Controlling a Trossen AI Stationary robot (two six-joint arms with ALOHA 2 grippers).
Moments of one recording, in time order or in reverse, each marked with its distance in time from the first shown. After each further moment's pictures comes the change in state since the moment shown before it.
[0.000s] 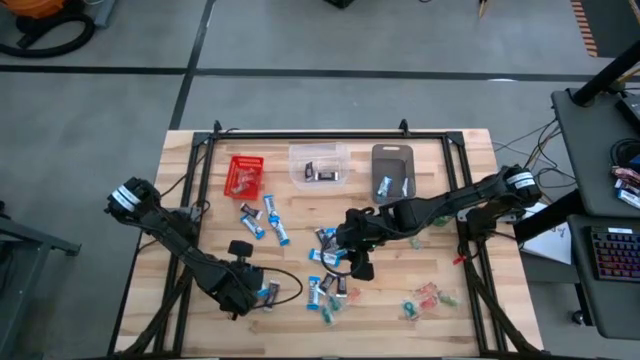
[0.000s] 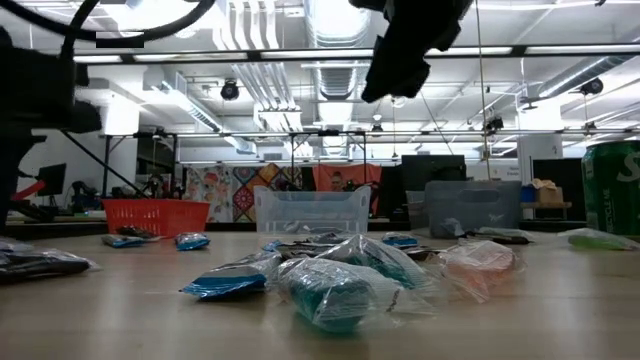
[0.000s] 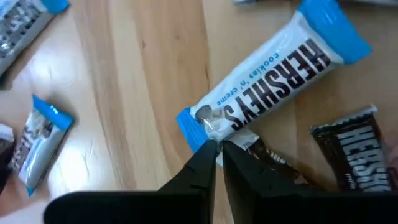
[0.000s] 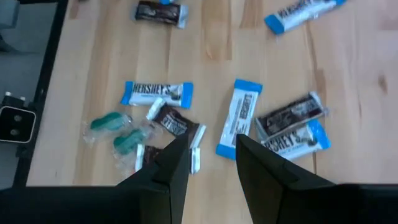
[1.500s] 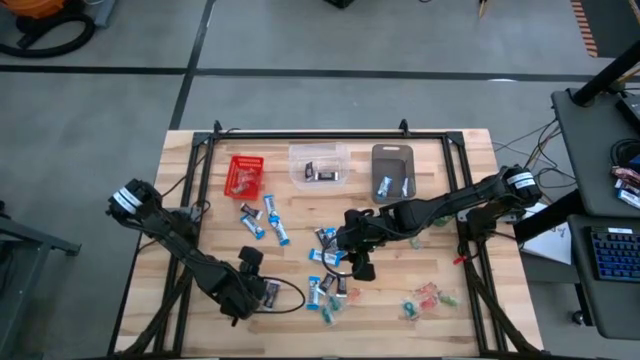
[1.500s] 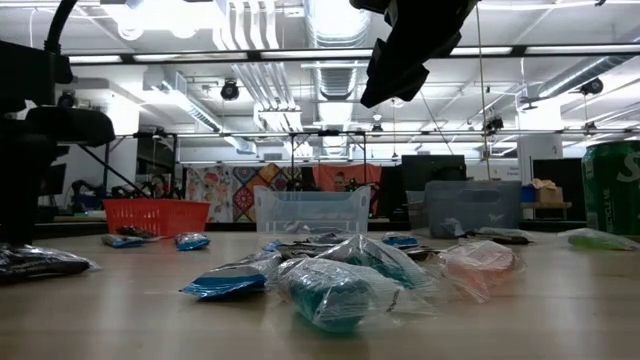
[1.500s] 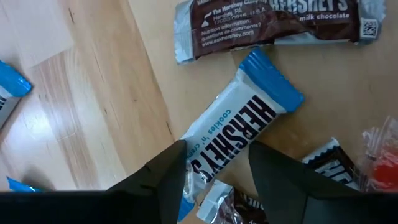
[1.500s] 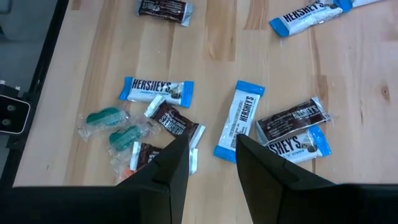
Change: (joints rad) left arm -0.005 0.044 -0.060 0.220 -0.012 0.218; right arm 0.000 0.000 -0.022 0.035 -0.001 -0.061
